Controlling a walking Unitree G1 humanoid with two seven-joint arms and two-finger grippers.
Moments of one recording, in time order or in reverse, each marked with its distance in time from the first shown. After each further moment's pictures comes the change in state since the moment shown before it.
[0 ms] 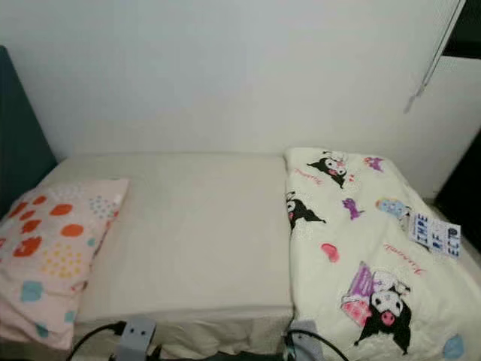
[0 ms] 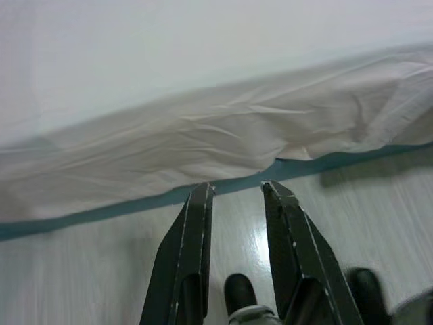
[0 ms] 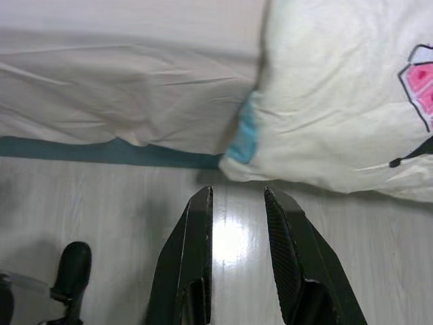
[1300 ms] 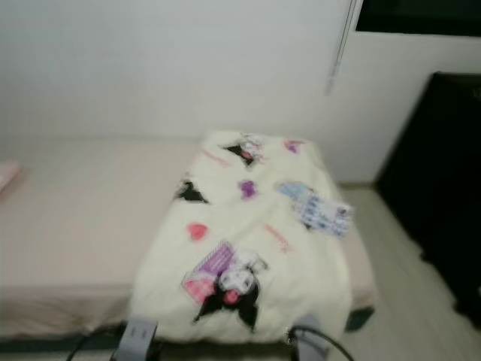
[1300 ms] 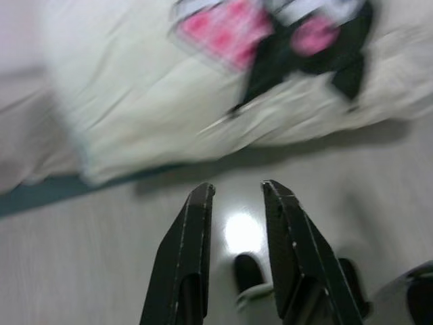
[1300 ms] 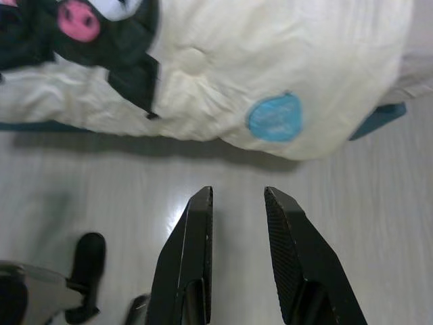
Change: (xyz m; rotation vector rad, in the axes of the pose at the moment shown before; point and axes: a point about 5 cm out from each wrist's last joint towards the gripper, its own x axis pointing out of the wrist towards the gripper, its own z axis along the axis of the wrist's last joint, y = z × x) left arm 0.000 0.000 0.002 0.027 -0.007 -0.021; right arm -0.002 0.002 -0.004 0.007 0.010 0.000
